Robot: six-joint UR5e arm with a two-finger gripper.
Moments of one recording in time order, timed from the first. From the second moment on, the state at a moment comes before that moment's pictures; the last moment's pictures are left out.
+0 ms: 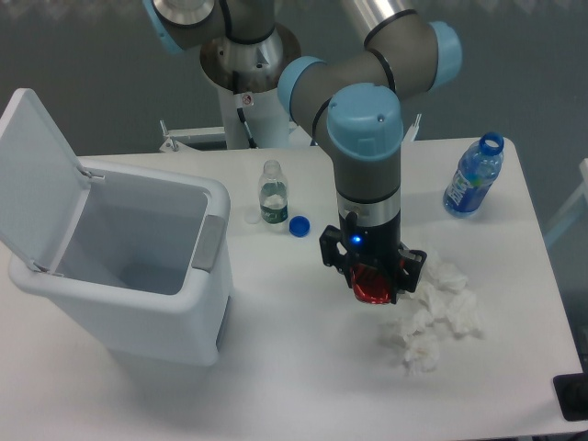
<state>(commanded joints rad) 2.50 -1.91 -1.51 -0.97 1.57 0.95</state>
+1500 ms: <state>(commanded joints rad) 2.41 -1.66 -1.48 -0.96 1.30 0.19</state>
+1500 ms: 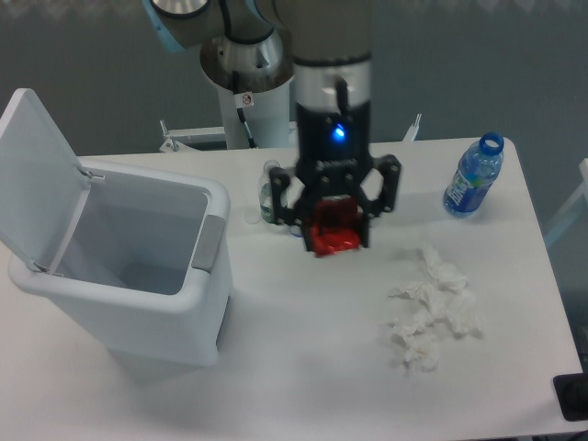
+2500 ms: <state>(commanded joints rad) 2.23 -1.69 -1.50 -0.95 1.25 0.19</state>
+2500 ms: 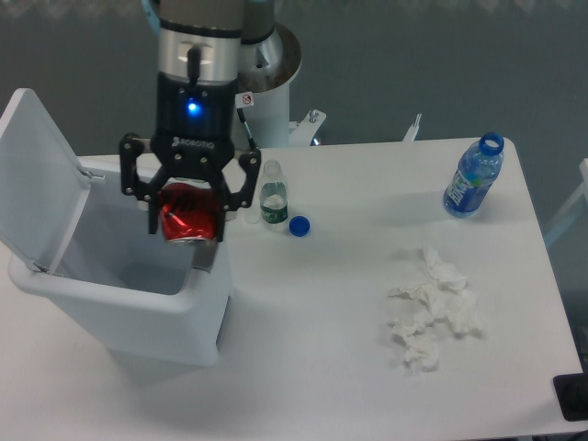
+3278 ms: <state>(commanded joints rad) 2.24 -1.70 -1.50 -0.95 1.25 0.22</state>
